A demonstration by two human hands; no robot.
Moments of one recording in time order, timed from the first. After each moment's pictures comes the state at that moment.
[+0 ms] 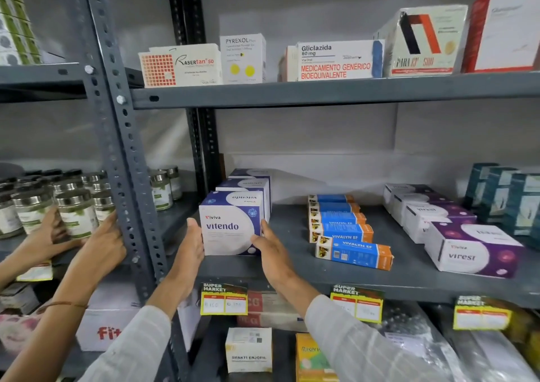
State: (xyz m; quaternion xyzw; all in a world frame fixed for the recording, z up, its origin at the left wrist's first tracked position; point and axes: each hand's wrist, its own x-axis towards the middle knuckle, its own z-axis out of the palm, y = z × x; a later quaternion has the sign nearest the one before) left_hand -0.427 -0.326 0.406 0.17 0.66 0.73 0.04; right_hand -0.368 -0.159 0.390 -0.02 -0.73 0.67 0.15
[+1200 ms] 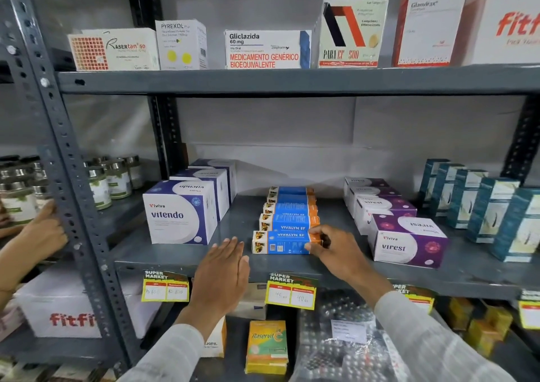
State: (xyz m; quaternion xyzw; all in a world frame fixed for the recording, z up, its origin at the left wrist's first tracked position) left_hand -0.360 -0.181 0.330 0.28 0.93 0.16 -0.18; right_hand -0.267 0.086 0.379 -0.09 -0.90 0.36 0.24
